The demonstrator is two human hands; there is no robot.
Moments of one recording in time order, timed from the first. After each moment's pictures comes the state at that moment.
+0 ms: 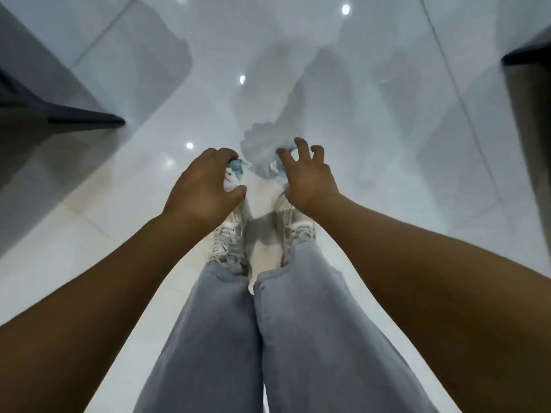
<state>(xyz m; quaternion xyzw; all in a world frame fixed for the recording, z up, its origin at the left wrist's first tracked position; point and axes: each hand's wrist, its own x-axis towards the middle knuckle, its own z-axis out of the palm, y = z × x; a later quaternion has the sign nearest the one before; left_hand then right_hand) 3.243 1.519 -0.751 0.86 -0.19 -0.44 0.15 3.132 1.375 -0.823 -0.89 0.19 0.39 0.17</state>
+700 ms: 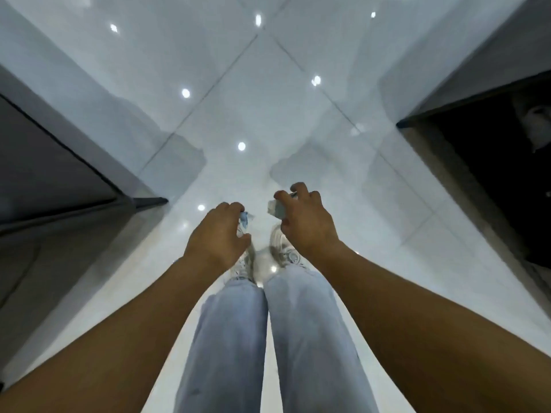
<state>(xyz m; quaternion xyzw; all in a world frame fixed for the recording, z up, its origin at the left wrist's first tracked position) 3.267 1.470 -0.554 0.84 -0.29 -0.45 0.09 3.156 1.337 -0.586 -0.87 0.30 0.29 0.26</state>
